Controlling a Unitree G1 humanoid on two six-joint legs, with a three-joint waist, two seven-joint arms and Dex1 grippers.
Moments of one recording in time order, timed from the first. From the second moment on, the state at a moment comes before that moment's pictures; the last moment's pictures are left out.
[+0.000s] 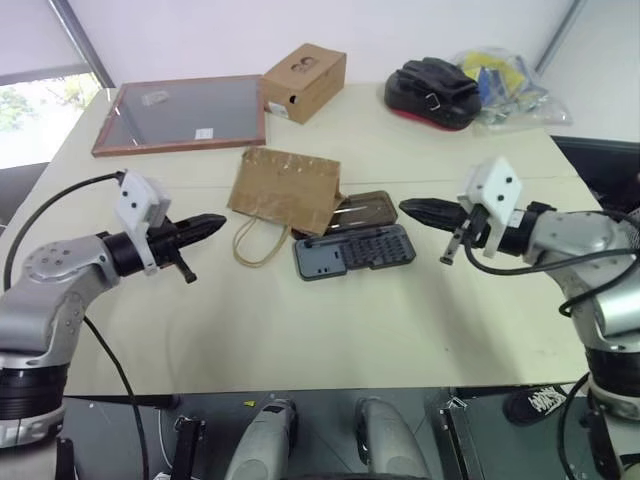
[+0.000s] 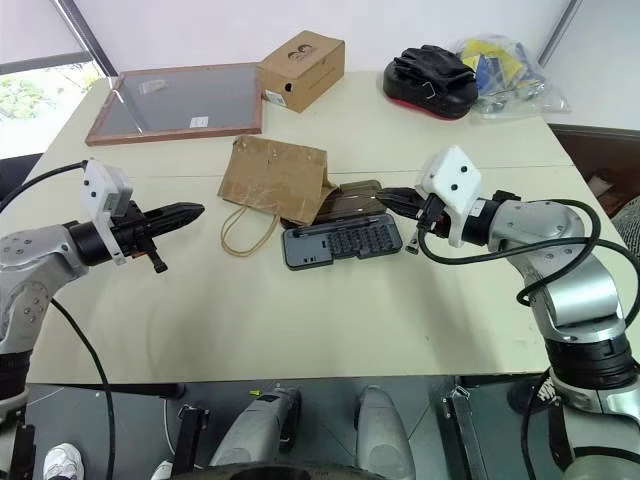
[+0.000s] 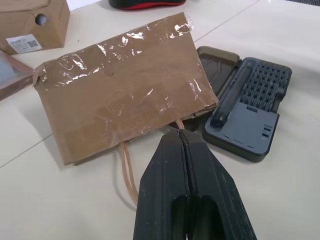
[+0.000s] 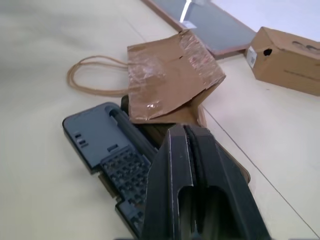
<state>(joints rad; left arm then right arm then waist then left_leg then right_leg) -0.30 0.79 0.22 -0.22 -0.57 0.56 -0.83 -0.50 -0.73 -0.05 -0.31 0.36 0.56 0.78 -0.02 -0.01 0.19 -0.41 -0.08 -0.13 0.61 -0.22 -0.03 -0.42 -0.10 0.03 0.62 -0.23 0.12</state>
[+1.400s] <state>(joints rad) -0.24 0.70 0.18 -0.28 -0.48 0.52 -0.71 -1.12 -0.10 0.03 0.96 0.13 0.25 0.47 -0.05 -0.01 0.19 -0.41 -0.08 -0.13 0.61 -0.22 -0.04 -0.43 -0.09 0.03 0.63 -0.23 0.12</state>
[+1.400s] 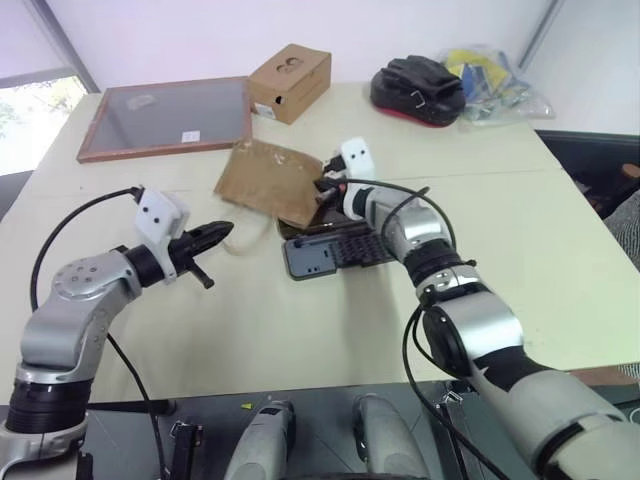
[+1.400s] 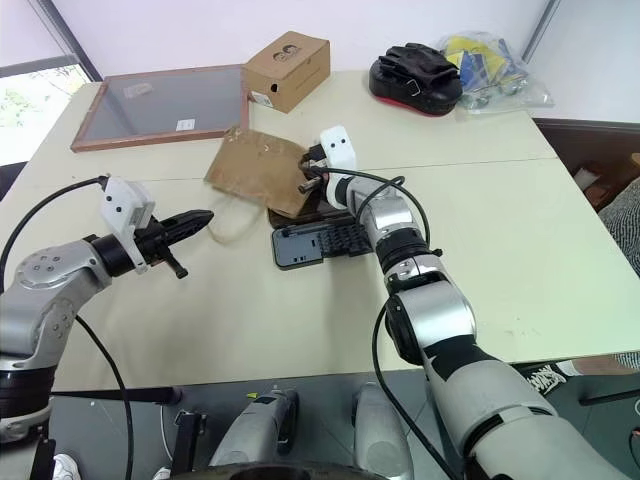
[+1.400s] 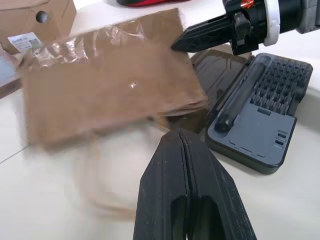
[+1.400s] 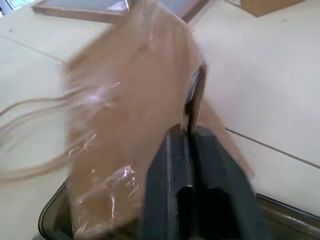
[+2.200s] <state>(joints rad) -0.31 0.63 0.13 -0.19 -0.42 0.45 -0.73 -0.64 -0.54 -0.30 0.04 0.05 0.56 0.11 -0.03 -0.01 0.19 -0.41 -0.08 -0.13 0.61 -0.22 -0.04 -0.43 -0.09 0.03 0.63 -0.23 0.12</state>
